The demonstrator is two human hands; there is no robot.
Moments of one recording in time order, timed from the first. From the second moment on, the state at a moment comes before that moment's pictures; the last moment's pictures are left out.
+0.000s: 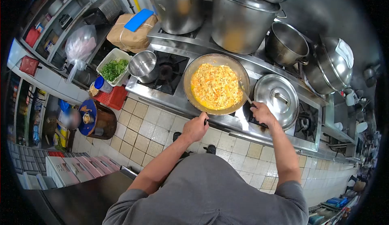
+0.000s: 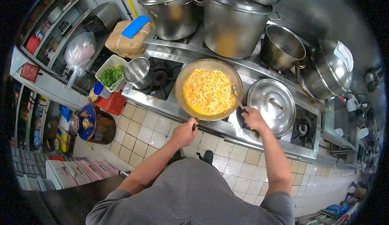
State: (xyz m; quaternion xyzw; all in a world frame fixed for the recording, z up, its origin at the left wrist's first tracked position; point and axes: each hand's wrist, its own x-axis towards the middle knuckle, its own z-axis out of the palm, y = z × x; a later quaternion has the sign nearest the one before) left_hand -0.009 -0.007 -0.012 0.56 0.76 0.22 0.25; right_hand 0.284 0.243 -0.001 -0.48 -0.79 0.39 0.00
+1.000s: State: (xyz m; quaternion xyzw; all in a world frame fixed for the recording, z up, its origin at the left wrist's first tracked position) left_hand -0.015 -0.005 -0.012 0.59 0.74 0.18 0.27; right_hand 0.274 0.131 -0.033 -0.48 -0.84 0.24 0.06
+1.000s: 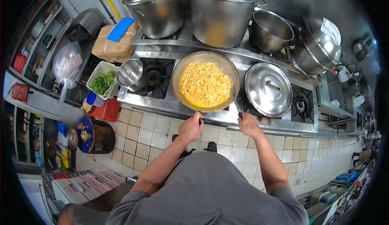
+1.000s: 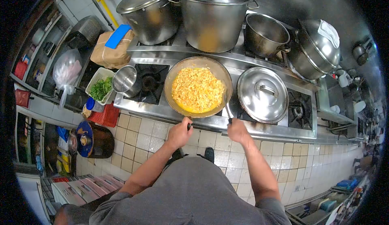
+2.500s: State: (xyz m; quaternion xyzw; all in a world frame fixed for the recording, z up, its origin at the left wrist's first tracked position) left_hand -0.022 0.003 0.000 0.63 0.69 0.17 0.30; right_hand 0.201 0.068 0.067 -0.55 -0.41 0.68 0.25
